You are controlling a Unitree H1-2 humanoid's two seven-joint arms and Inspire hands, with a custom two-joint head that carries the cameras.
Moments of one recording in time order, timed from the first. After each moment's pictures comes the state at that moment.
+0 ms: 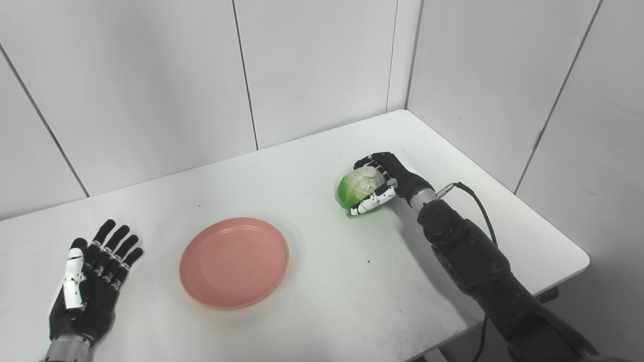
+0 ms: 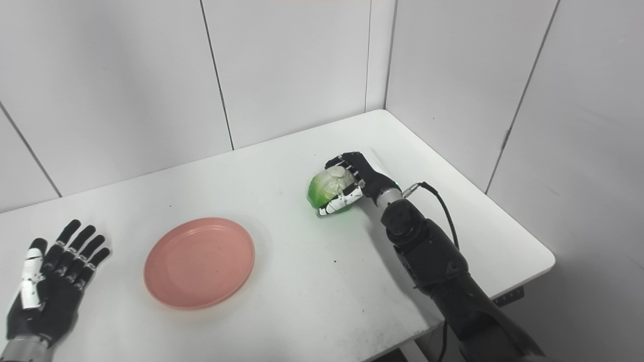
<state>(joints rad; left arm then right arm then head) -0.43 0.12 0.13 0.48 -0.41 0.09 -0.39 -0.45 -0.46 0.01 0.39 -0.25 0.12 -0.02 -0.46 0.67</state>
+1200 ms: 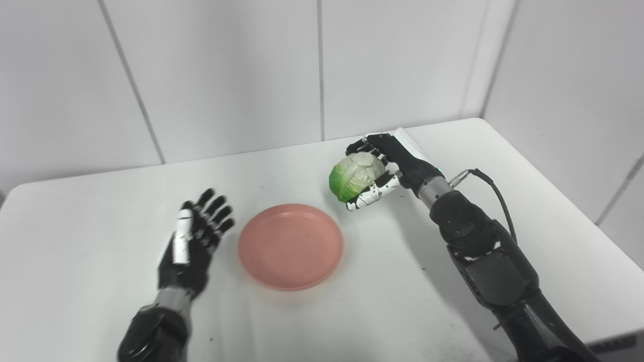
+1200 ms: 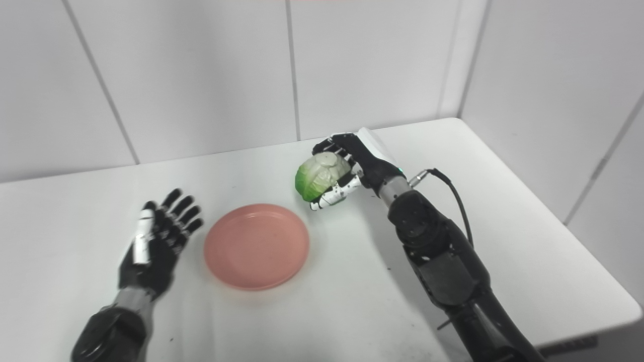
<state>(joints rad) -0.38 -0.01 0.06 0.34 -0.33 0.12 -0.23 -0.54 -0.35 0.16 0.10 -0.32 0.21 0.16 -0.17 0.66</state>
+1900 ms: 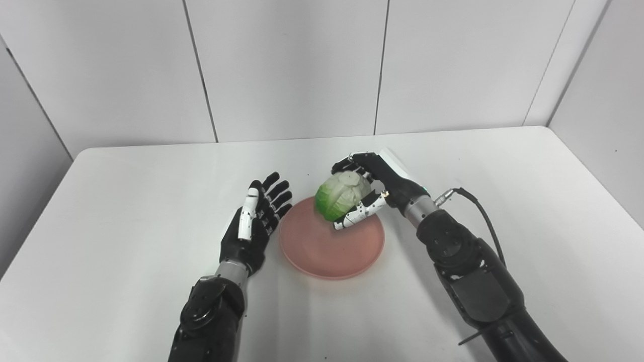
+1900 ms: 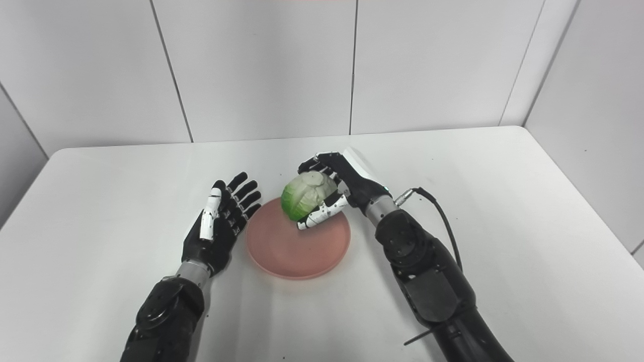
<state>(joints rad) -0.37 -0.07 0.03 0.29 -0.29 0.16 -0.16 -0.59 -0.21 0.25 0.24 -0.35 0.11 0.15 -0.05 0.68</state>
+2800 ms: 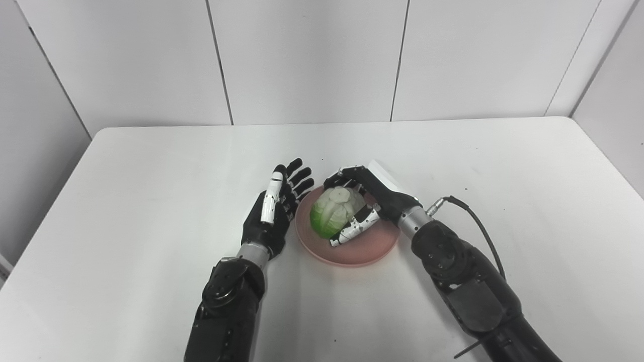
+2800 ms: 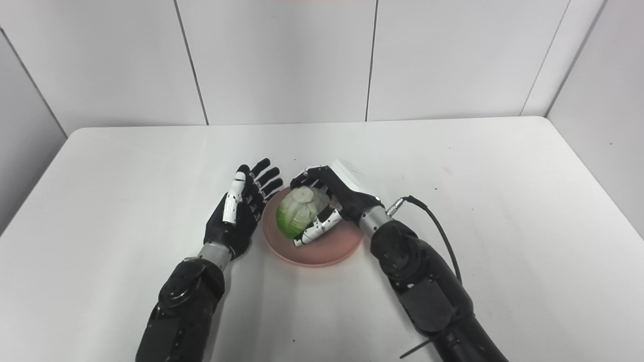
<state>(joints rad) -0.36 -0.09 0.02 0.26 -0.26 0.20 -0.14 -0.55 -0.19 0.35 0.27 -0.45 0.03 0.15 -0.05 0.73</state>
